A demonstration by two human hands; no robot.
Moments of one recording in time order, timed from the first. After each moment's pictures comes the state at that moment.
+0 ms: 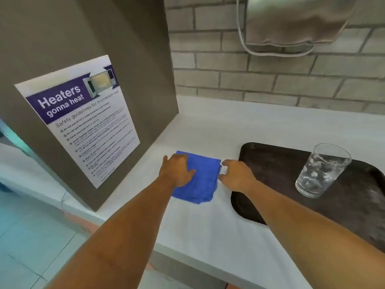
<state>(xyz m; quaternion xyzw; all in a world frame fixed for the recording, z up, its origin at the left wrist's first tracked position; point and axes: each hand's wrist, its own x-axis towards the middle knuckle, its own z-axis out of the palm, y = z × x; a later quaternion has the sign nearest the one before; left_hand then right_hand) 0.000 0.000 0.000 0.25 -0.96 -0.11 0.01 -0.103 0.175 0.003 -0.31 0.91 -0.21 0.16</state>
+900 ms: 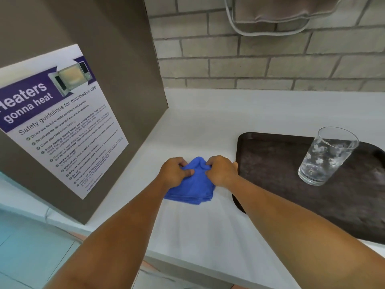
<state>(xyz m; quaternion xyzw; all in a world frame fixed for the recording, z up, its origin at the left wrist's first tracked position) -0.009 -0.016 -0.031 0.28 -0.86 -0.42 0.03 -0.102 0.130 -0.028 -0.26 0.92 -0.23 0.16</state>
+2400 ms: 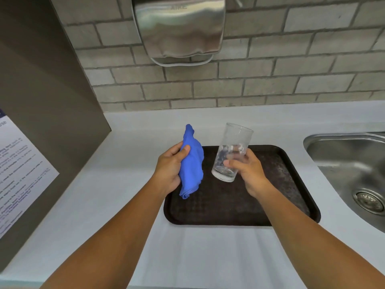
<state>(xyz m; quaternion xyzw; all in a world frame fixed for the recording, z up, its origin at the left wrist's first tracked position) -0.094 0.173 0.055 0.18 -0.55 -0.81 0.10 -0.173 0.374 0.010 -0.06 0.64 -0.76 0.12</state>
